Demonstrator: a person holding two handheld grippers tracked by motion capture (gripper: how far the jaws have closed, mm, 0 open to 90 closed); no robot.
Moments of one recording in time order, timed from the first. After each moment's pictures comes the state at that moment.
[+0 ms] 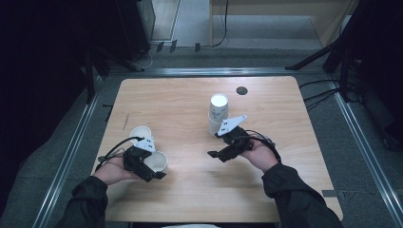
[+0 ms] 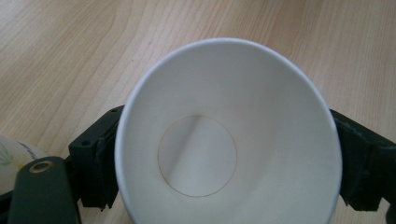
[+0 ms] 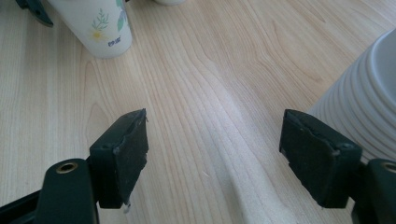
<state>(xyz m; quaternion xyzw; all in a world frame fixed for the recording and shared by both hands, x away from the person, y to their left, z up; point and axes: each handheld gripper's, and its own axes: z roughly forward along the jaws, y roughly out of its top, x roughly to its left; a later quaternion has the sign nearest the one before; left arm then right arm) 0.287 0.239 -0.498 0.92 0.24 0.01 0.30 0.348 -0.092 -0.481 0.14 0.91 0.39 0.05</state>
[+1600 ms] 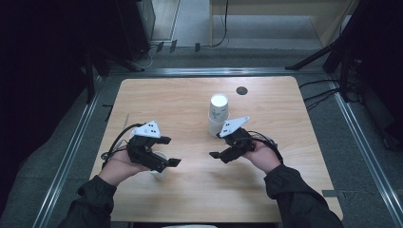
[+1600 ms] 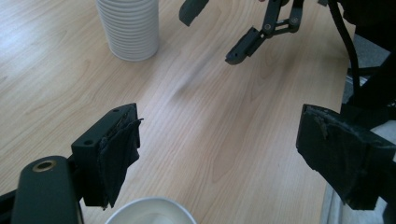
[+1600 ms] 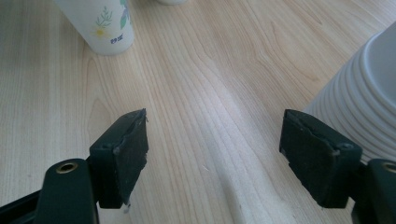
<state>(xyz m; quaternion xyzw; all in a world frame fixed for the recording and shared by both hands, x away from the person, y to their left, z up) 0.273 0.194 -0.417 0.87 0.28 0.04 0.40 0.342 -0.098 -0.478 0.14 0.91 0.39 0.05</state>
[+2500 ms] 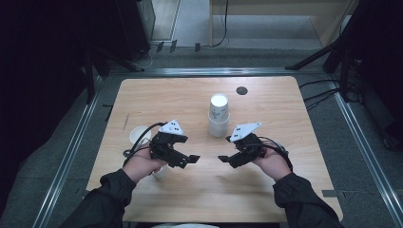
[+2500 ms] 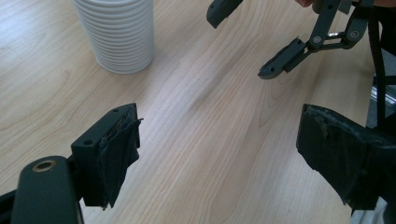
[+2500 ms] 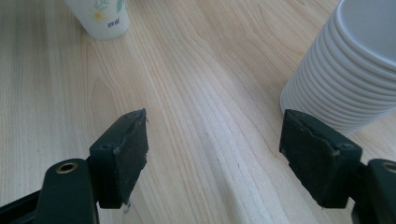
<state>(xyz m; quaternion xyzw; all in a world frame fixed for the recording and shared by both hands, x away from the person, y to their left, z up) 0.292 0.146 -0.439 0.87 0.30 0.04 0.39 0.326 -0.125 -0.479 0.17 0.90 0.39 0.07</state>
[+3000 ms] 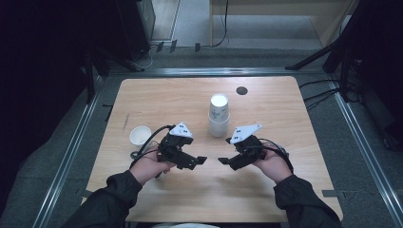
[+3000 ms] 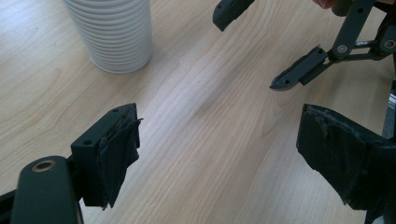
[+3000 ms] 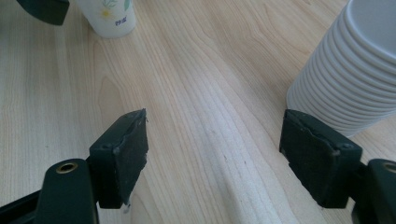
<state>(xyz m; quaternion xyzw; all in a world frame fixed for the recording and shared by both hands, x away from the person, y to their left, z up) 0.290 0.126 -0.449 0.87 0.32 0.05 0.38 0.321 -0.124 -0.479 0.16 0.90 0.39 0.06</state>
